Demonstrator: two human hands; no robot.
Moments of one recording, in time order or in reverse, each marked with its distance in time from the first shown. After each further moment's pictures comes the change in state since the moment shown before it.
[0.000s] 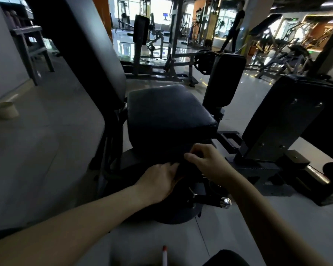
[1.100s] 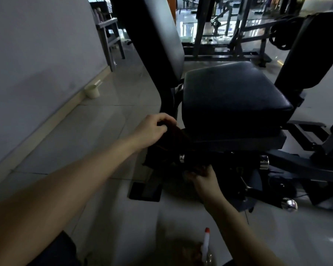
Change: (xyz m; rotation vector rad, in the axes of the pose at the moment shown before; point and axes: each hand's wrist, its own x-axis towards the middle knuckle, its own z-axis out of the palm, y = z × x) left_hand -0.054 -0.077 -0.108 -0.467 0.246 -0.560; right_hand -0.017 0.021 0.187 0.860 -0.134 0.273
